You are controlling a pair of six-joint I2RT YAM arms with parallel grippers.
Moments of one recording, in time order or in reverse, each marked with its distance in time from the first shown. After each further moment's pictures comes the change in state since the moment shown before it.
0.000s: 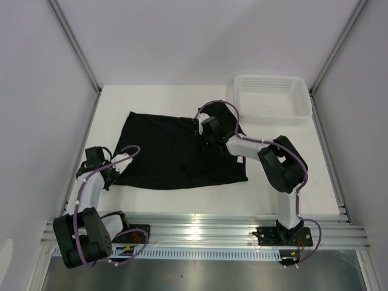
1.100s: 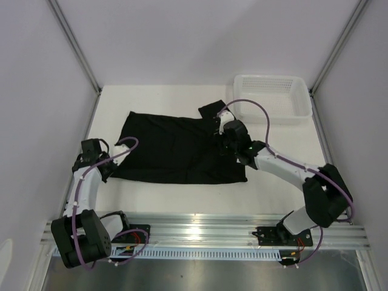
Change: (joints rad) left arm -0.012 -0.002 0.111 -0.052 0.023 -0.010; right arm -0.016 -0.439 -0.283 -0.012 0.126 0.024
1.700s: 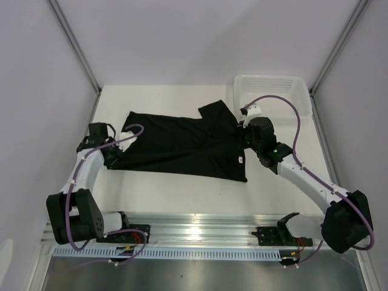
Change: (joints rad) left arm -0.122 0.179 0.187 0.000 -0.002 -0.033; right arm -0.162 -0.295 -0.097 -0.055 0.016 -0.004
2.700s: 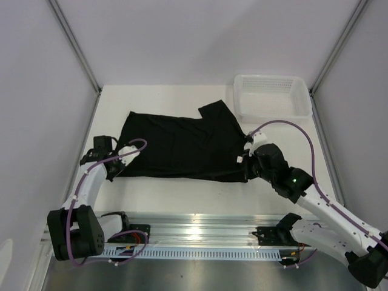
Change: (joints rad) left arm -0.034 -0.124 -0.145 -0.053 -0.060 -0.001; right arm 0.195 -0.348 -0.112 -0.353 -0.018 0.144
